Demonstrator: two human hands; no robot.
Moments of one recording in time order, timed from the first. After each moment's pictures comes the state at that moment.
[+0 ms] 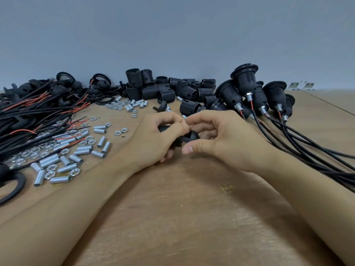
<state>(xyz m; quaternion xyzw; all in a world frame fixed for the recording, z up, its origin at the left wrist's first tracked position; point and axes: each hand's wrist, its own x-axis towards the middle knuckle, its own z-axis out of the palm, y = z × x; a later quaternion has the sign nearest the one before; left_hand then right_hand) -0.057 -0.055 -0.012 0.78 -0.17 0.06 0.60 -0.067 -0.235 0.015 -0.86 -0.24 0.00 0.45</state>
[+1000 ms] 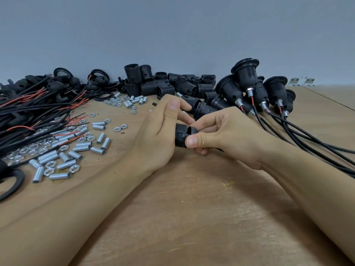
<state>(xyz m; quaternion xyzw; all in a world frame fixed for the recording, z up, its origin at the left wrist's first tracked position) -0.067 -0.068 -0.017 0.80 -0.18 0.19 0.55 -0.066 -0.237 0.014 -0.79 -0.20 0.11 0.57</state>
